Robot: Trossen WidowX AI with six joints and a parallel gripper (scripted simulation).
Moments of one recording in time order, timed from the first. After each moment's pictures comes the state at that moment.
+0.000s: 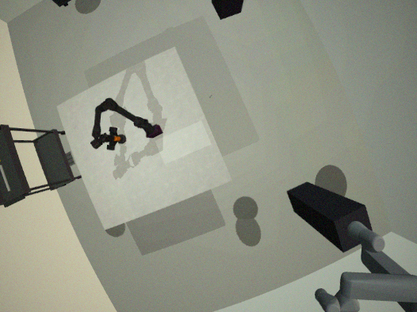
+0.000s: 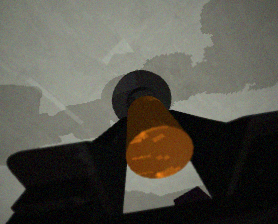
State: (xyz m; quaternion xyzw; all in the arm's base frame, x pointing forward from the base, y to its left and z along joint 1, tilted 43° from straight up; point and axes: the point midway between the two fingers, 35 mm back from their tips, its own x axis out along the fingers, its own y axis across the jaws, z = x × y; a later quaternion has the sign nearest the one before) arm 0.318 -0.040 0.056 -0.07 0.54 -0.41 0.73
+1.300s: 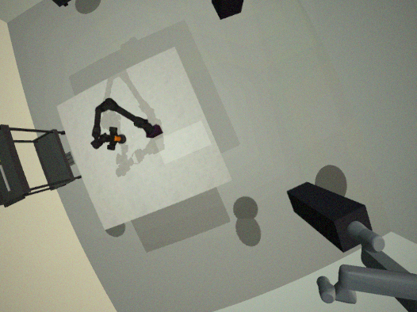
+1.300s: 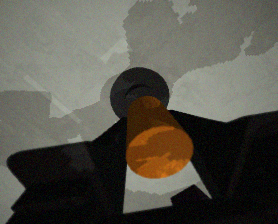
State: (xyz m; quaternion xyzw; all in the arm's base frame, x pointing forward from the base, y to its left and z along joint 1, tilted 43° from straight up) arm 0.314 -0.038 0.058 -0.07 0.55 -0.41 0.72
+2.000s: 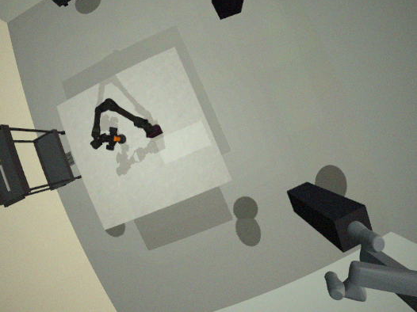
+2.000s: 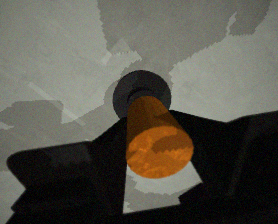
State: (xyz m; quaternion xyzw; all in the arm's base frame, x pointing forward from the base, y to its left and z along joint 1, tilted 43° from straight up) arm 0.319 -0.038 0.058 -0.05 0.53 -0.43 0.73
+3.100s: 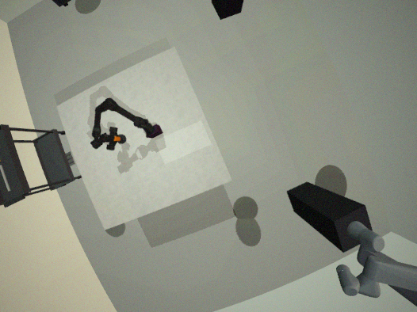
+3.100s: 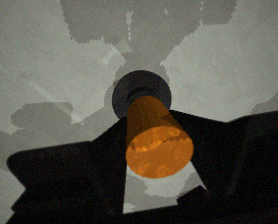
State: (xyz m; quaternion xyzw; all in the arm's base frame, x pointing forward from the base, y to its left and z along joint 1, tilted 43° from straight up) arm 0.318 -0.040 0.056 -0.06 0.54 -0.42 0.73
